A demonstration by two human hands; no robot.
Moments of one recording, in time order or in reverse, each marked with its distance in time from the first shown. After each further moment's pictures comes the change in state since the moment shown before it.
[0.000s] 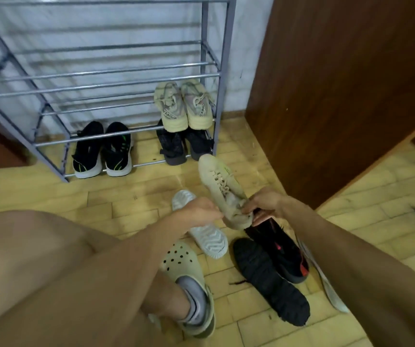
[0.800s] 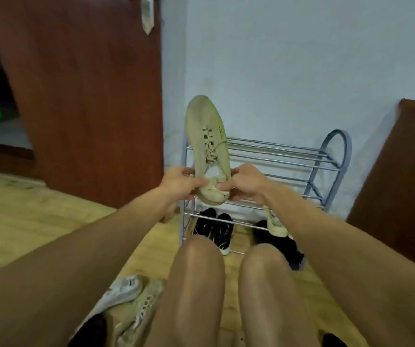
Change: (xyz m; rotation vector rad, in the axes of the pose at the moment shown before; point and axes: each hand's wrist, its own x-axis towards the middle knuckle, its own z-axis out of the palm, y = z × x) left_hand -0.301 -0.043 -0.246 -0.636 0.936 0.292; right_hand -0.265 -0.294 0.214 -0.196 -0.080 -0.870
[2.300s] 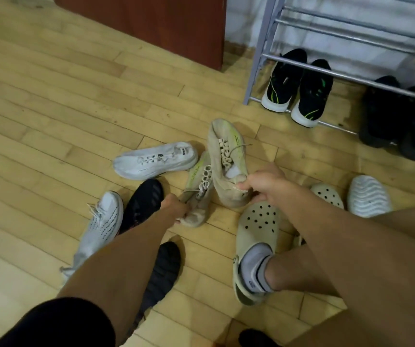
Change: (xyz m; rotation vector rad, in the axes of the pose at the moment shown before) left_hand -0.011 -0.459 -0.076 0.468 -0.024 -1.045; right_hand 0.075 0.264 0.246 0.027 -0.176 0.743
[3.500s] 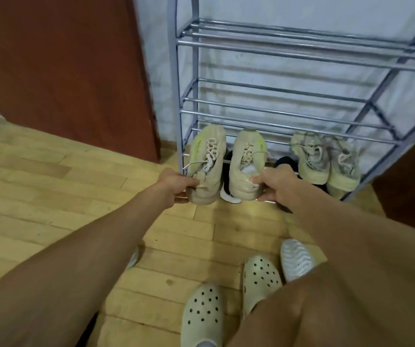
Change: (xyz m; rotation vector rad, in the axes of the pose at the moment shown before) left_hand -0.130 0.283 -0.019 -0.415 -0.108 0.558; right_hand -0.016 -0.088 -0.214 0.263 0.356 -0.227
